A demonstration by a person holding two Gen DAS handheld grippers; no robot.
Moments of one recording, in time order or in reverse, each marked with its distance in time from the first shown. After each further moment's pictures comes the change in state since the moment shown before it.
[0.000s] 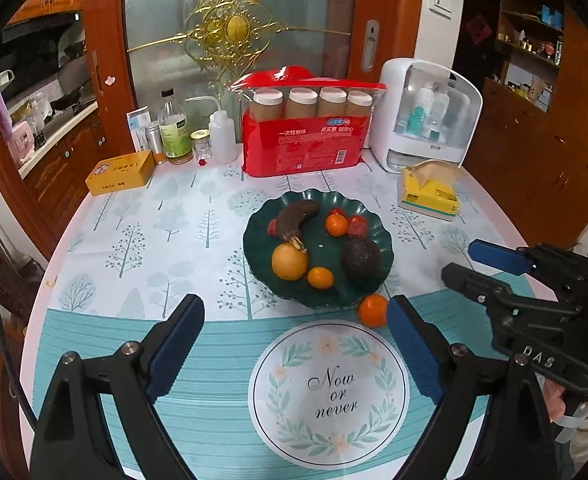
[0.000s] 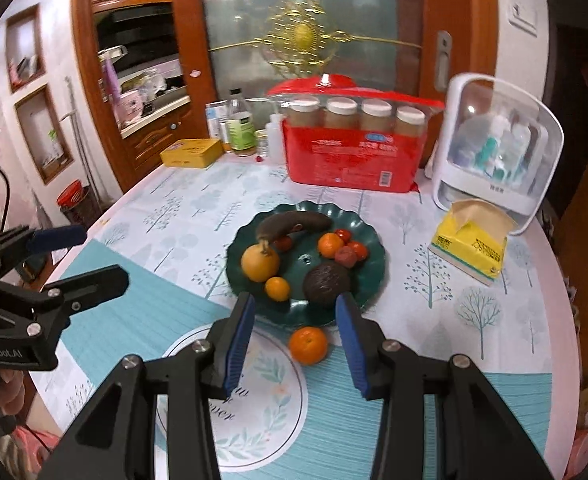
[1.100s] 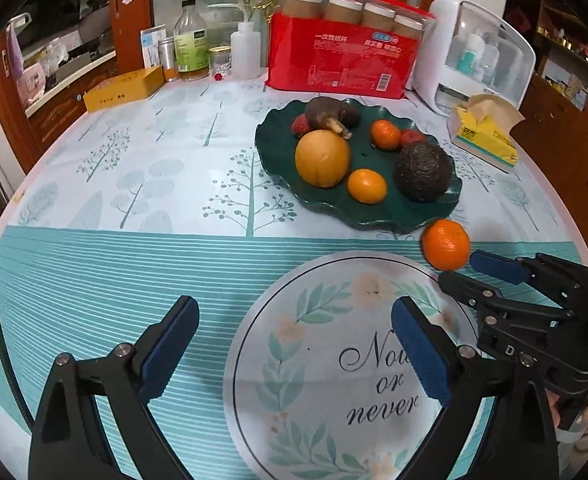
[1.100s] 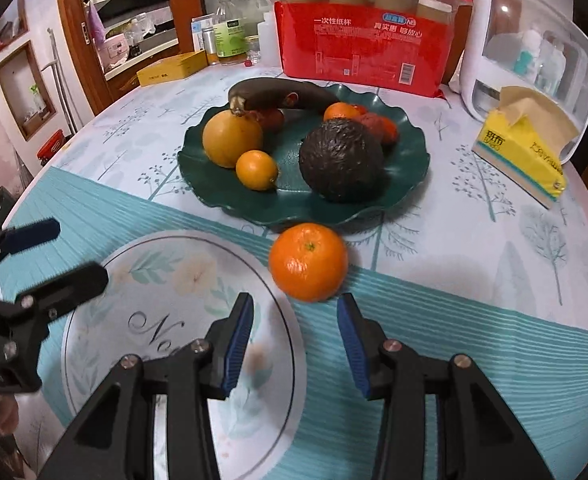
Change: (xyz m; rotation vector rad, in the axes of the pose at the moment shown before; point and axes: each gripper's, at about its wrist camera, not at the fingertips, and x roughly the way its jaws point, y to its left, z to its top) left arm 0.134 0.017 -0.094 -0.112 0.103 0.060; right arm 0.139 -0.009 -0.088 0.005 0.184 -0.009
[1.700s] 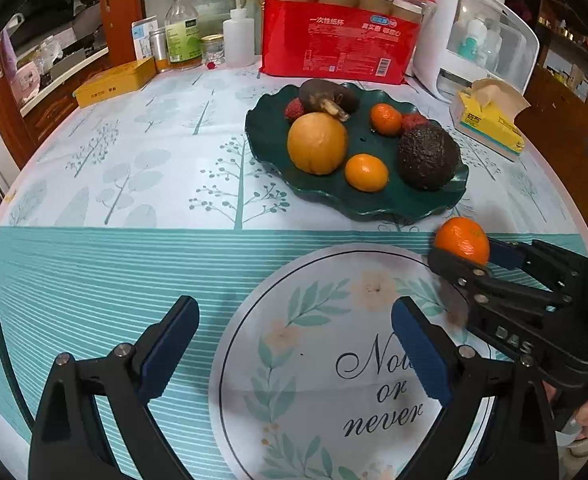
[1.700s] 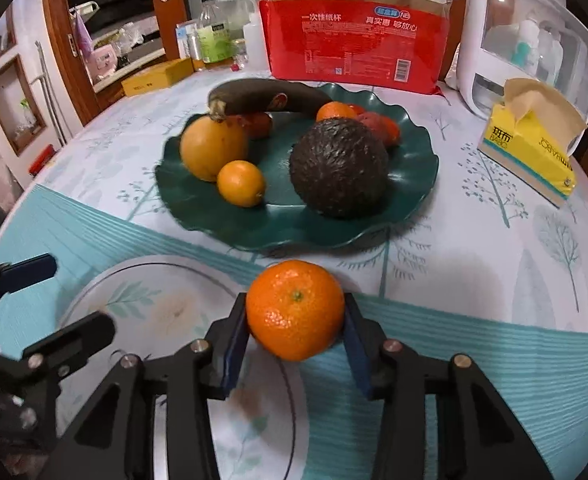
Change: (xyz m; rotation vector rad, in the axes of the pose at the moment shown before) left arm 0.014 -0.010 0.002 0.028 0.036 0.009; right arm 0.019 -0.004 0.008 0.046 -0.028 0.000
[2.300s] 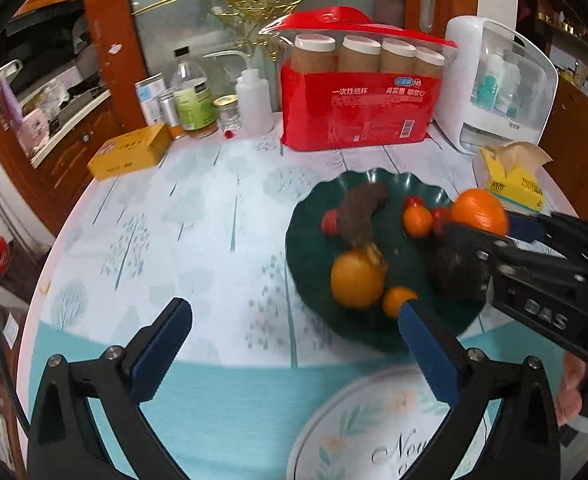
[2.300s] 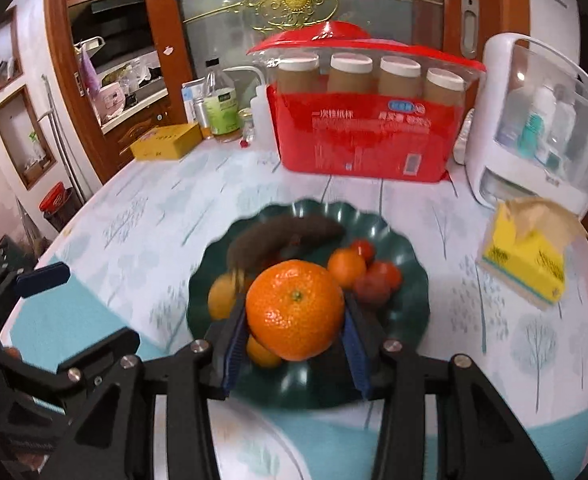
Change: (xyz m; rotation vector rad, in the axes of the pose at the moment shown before) left arm -0.020 0.021 0.122 0.066 -0.053 0.072; right arm -0.030 0.006 0.124 -0.003 -0.094 0.020
